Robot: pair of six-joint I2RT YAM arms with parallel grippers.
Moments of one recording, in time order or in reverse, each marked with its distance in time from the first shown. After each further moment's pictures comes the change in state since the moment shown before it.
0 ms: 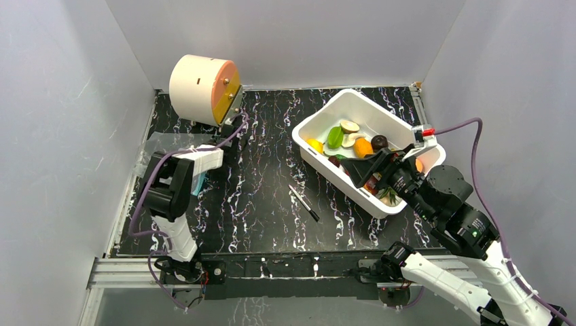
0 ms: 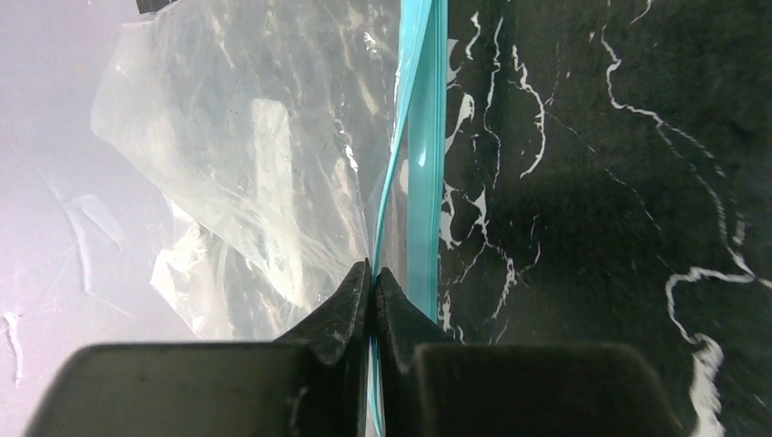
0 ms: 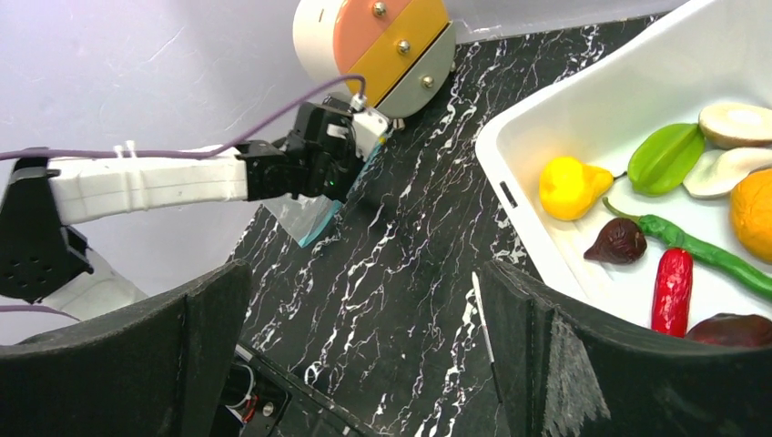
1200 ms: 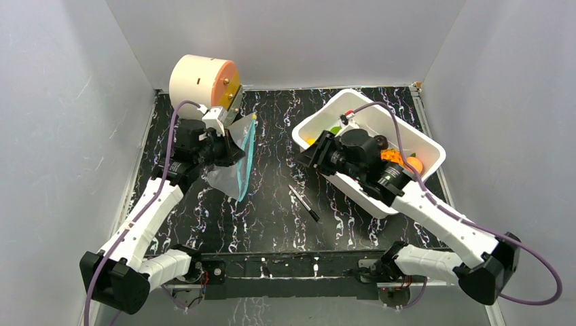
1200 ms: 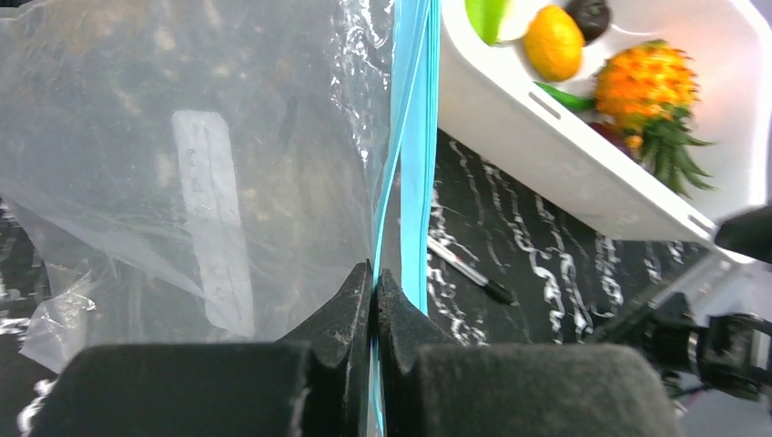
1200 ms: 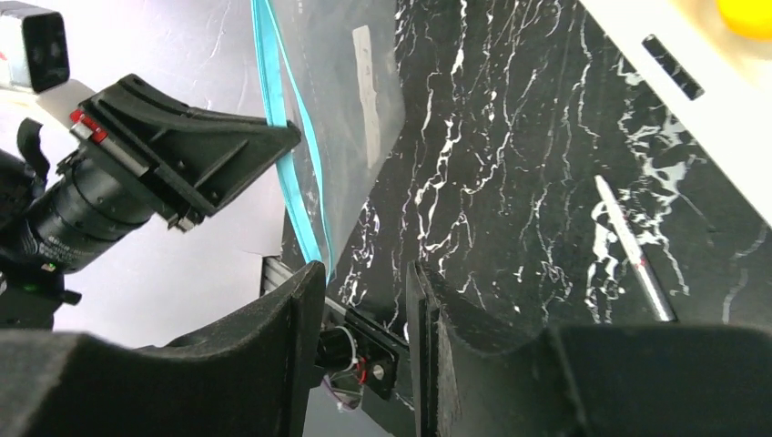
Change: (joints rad) left arm -0.007 -0.767 -0.032 -0.238 1.032 -0.614; right arm 0.001 0.463 -0.042 0.176 -0.172 0.410
